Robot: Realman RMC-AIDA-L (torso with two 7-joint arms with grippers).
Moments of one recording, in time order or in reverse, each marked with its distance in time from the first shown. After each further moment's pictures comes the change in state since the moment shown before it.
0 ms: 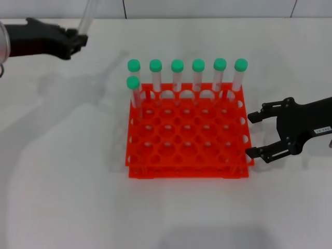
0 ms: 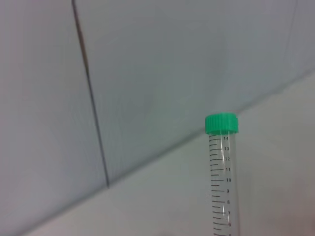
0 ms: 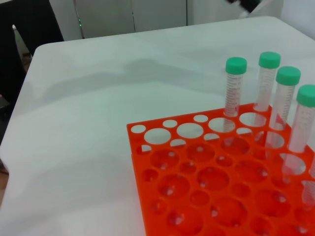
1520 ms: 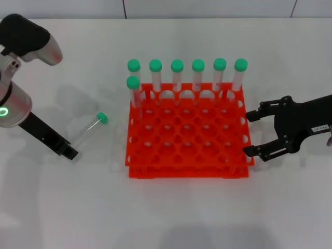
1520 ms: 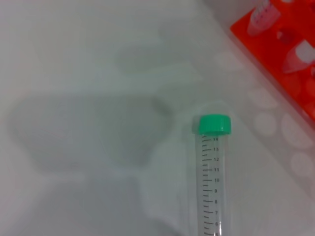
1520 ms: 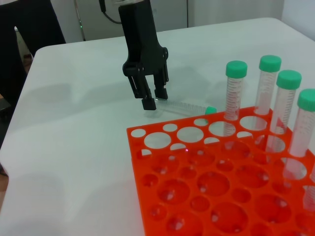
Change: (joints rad) left arm -0.280 0.007 0.011 -0.337 0.595 0.411 -0.259; right arm 0.009 0.003 0.000 0.000 -0.001 0.000 0.013
